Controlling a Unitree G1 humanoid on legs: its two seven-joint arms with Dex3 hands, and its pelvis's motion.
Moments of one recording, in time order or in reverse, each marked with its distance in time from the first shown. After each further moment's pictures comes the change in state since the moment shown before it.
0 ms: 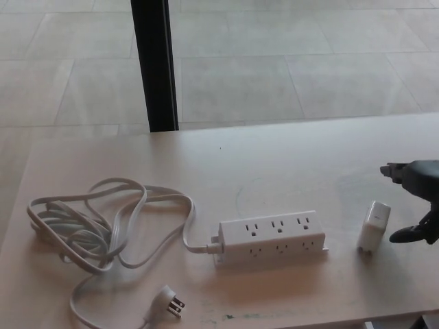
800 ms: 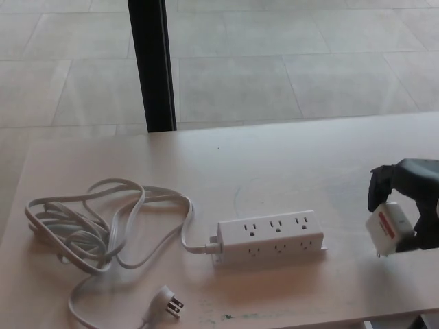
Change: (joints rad) left_arm -0.019 0.001 -0.005 -0.006 0.025 0.000 0.028; right_arm 0.065 0.047 -0.074 -0.010 0.063 -0.117 -0.094
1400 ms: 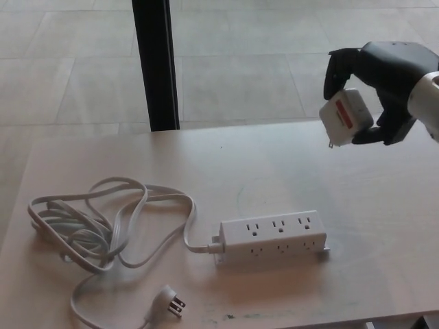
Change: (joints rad) left_arm 0.002 0.000 -0.019 -0.001 0.020 0.000 0.021; right_arm -0.327 0.022 -0.042 -0.060 0.016 -0.001 0.049
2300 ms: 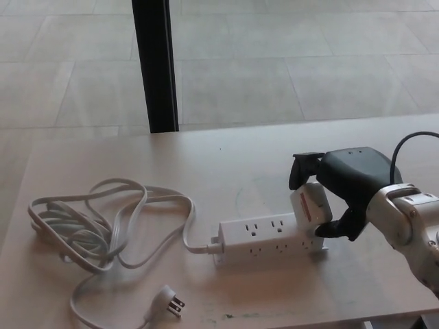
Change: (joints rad) left_arm 0.012 -0.012 -0.027 -0.016 0.024 0.008 0.067; right_arm 0.291 0.112 0.136 -0.054 -0.054 -0.041 -0.250
